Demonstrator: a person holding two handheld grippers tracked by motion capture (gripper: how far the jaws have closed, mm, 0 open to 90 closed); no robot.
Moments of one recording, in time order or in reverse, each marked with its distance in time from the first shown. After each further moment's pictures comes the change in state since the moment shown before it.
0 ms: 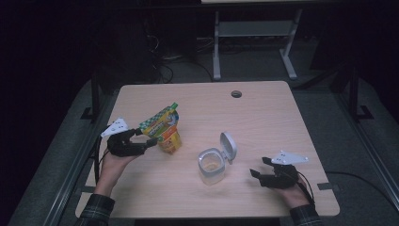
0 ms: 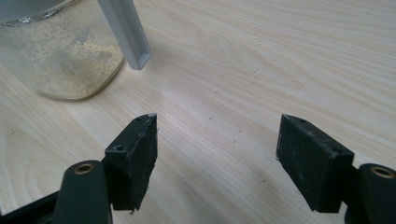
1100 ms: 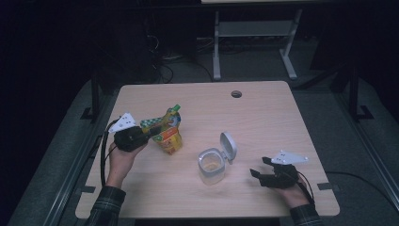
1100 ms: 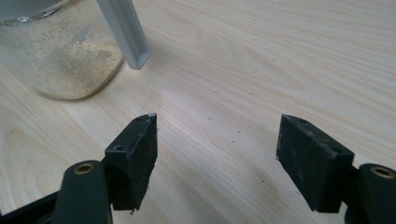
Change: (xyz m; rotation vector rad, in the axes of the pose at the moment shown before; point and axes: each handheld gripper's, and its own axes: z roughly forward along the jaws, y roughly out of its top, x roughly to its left) left arm -0.011 0.018 0.014 -0.022 0.015 0.066; right arm 0.000 0.000 0.000 0.004 -0.002 0.001
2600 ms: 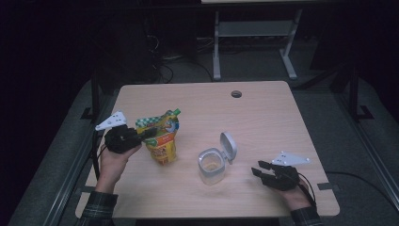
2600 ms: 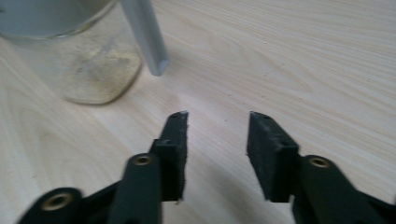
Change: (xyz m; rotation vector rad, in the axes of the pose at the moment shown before) left arm -0.018 0.025 -0.035 0.019 -0.074 -0.094; right arm 0.012 0.006 -0.012 0.005 0.015 0.016
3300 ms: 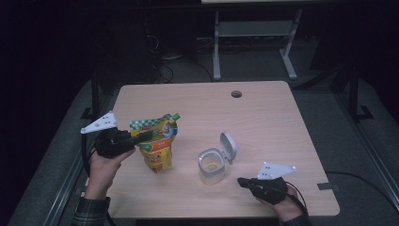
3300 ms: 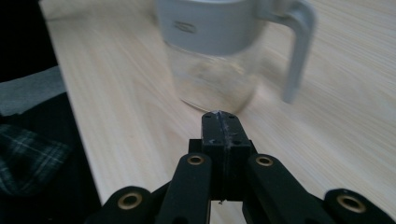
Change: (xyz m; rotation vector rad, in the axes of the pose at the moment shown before) left arm -0.020 0.014 -0.028 -0.031 -0.065 -0.002; right arm 0.057 0.016 -0.005 0.015 0.230 -0.152
